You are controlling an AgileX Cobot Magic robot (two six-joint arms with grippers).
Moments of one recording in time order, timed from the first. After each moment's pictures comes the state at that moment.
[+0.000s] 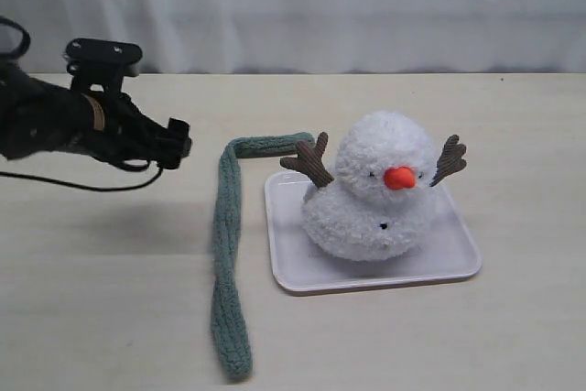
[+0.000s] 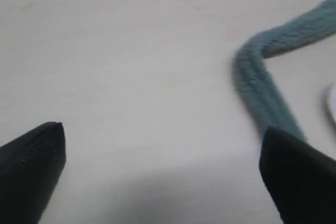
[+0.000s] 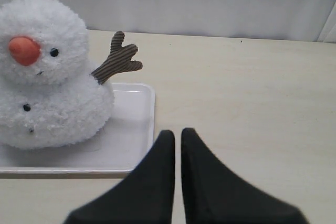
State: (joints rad) left arm -0.34 1.77 -0.97 0.41 0.16 -0.47; right arm 0.07 0.00 0.00 -0.12 0.34 0.06
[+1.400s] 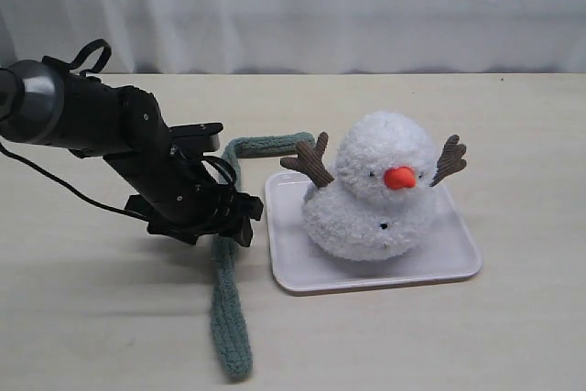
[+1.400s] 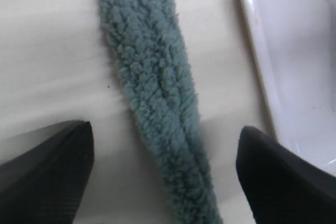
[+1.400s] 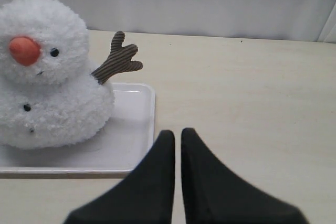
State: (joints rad) left arm -0.48 2.03 -1.14 -0.45 0.55 0.11; right arm 0.07 0.00 0.00 -0.12 0.34 0.06
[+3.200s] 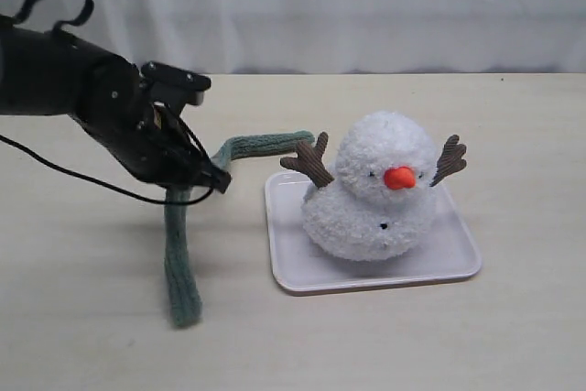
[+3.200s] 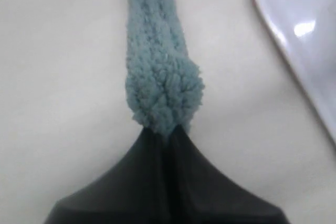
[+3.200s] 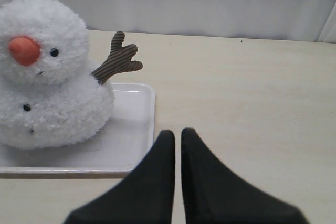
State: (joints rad) left arm -0.49 1.84 -1.14 0.09 0.52 -0.10; right arm 0.07 0.00 0.00 -0.12 0.34 0.06
